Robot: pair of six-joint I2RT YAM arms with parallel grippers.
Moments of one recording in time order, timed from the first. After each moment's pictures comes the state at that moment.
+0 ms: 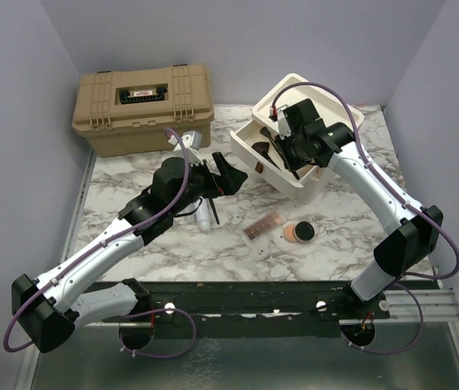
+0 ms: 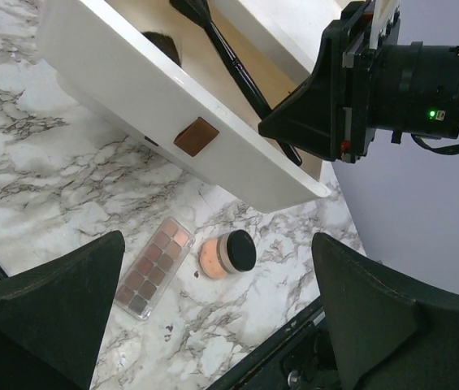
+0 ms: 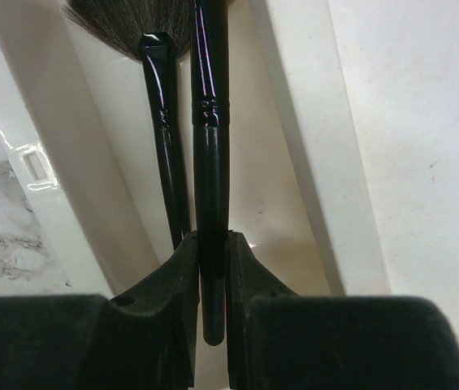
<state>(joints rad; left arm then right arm) -0.74 1.07 0.97 -0.15 -0.05 -0.72 0.53 1.63 1.66 -0.96 0.13 -0.06</state>
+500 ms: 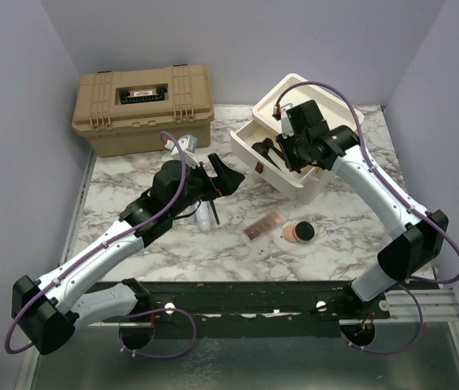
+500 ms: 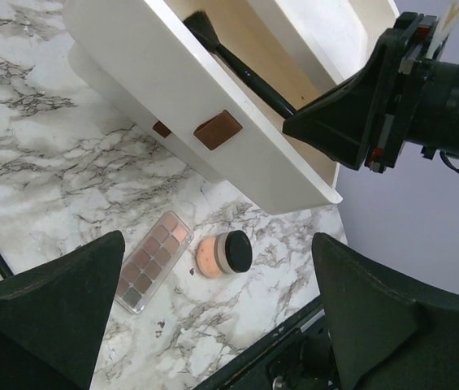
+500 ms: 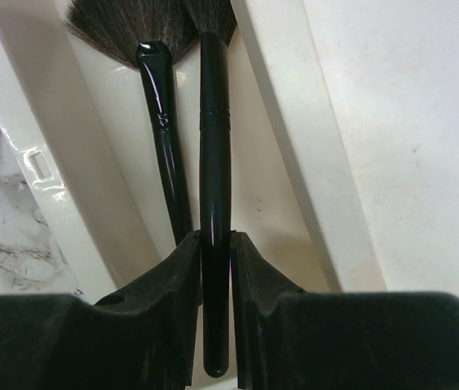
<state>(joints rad) -0.72 1.04 0.91 -0.13 -0.06 -0.80 0.53 1.60 1.63 -0.93 0.14 -0.03</state>
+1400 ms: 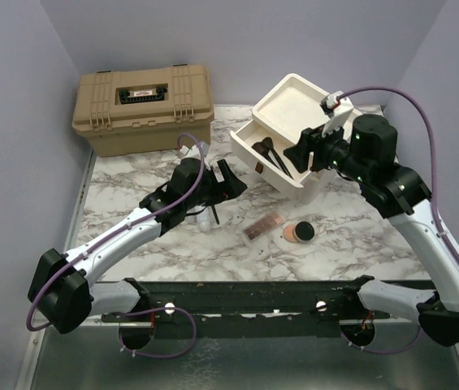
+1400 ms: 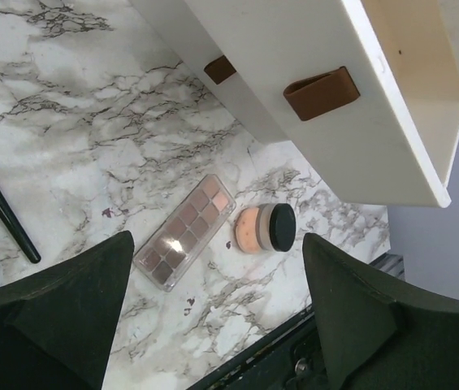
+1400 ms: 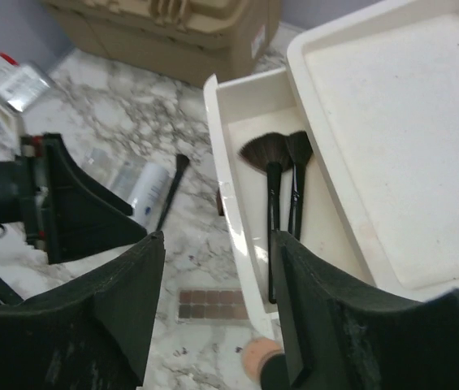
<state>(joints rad) -0.68 1.22 0.88 -0.12 0.02 -0.85 0.53 1.12 1.42 -0.59 -0.09 0.09</state>
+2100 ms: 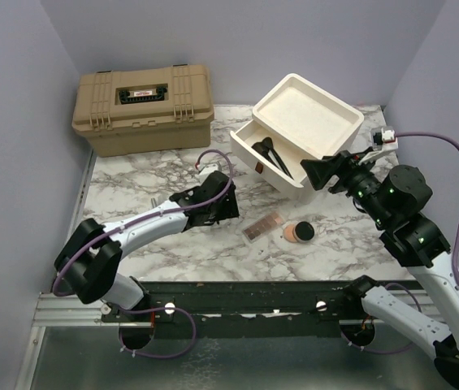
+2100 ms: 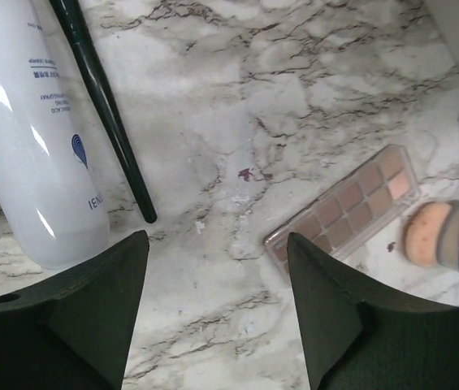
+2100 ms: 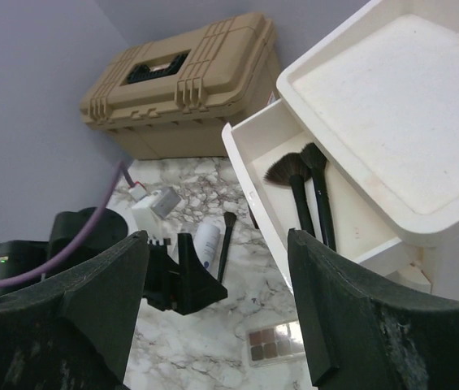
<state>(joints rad) -0.77 1.44 0.90 -0.32 -0.21 -0.81 0.53 0.75 1.06 -0.34 0.04 0.40</state>
